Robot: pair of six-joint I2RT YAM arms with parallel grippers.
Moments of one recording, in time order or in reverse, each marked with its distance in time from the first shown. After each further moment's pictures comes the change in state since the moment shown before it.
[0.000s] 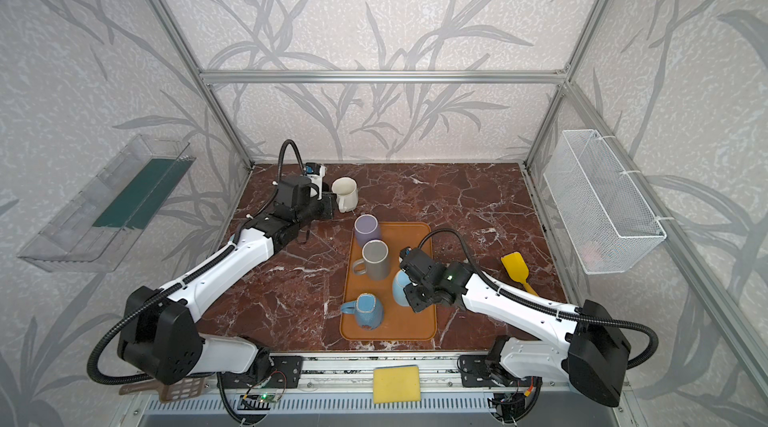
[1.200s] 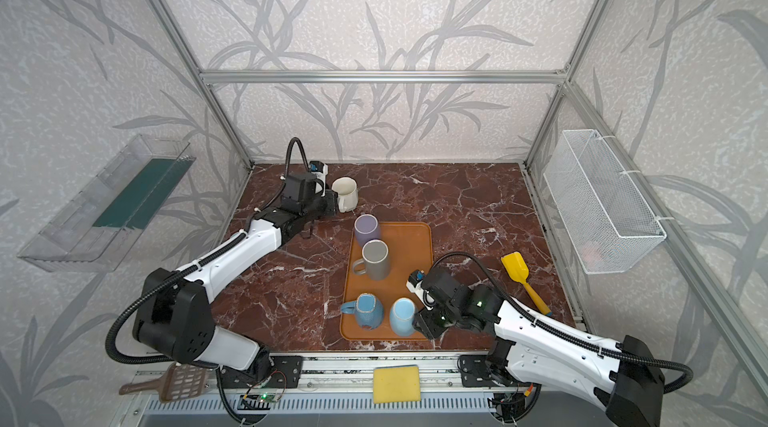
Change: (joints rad) left arm 0.018 0.114 0.055 0.000 -0.011 -0.001; right arm 0.037 -0.320 -0.253 0.019 -0.249 -0.018
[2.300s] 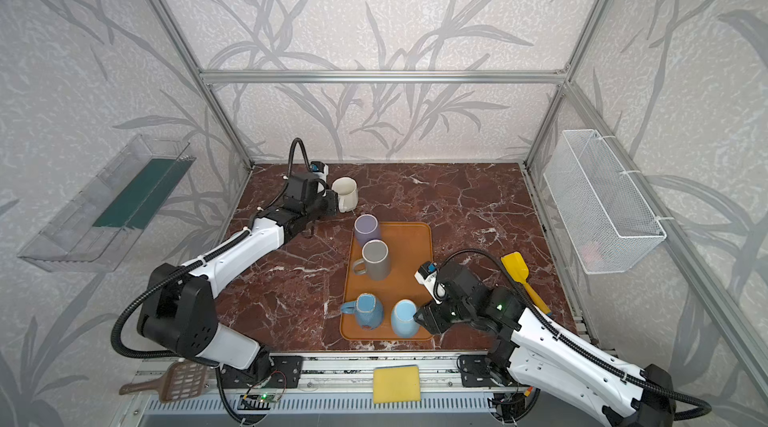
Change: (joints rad) left arm 0.000 0.029 0.005 0.012 -0.029 0.000; right arm -0.078 -0.154 0.006 -0.036 -0.059 0.006
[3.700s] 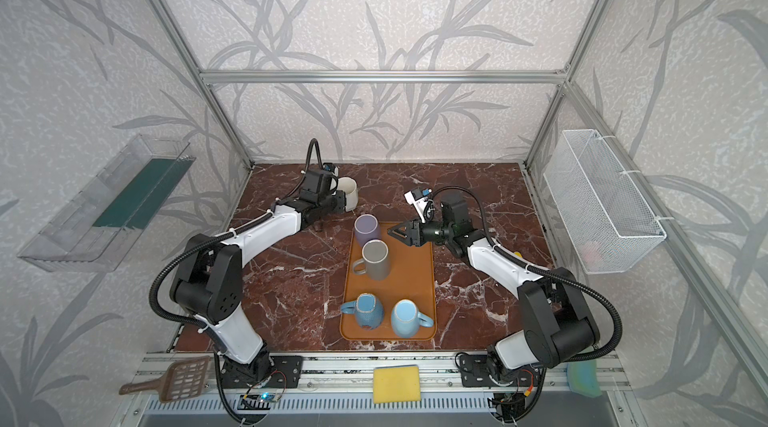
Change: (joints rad) left arm 0.005 0.216 0.117 -0.015 -0.007 0.004; right arm -0.489 0.695 0.244 0.924 -0.637 0.014
